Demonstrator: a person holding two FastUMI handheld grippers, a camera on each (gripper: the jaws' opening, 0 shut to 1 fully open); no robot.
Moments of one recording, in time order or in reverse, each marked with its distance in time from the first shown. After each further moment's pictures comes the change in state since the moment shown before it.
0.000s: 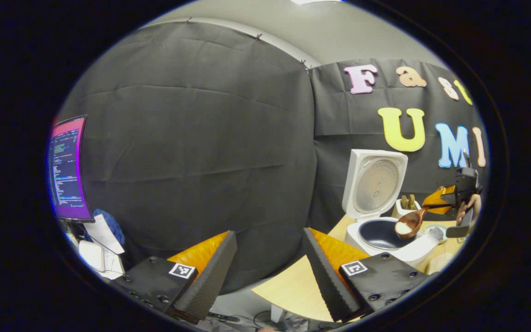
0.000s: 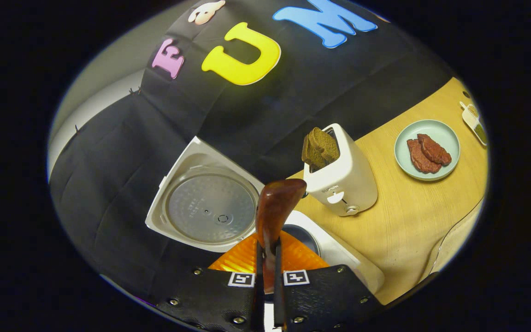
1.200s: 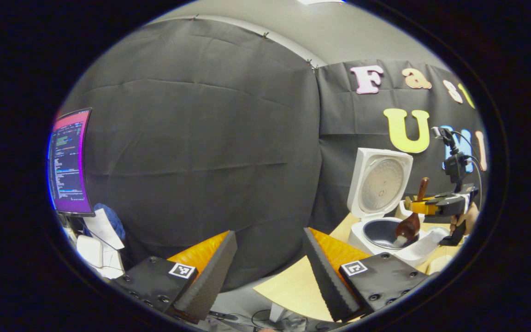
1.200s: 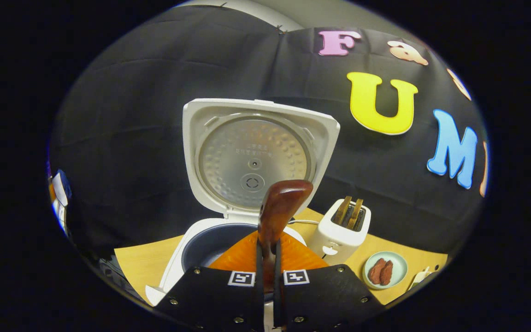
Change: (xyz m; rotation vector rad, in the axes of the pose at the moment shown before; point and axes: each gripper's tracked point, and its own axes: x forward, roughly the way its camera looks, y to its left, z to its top) left arm 0.003 0.007 -0.013 -0.029 0.003 0.008; right arm 0.010 0.046 -0.029 -1.050 -0.065 -0.102
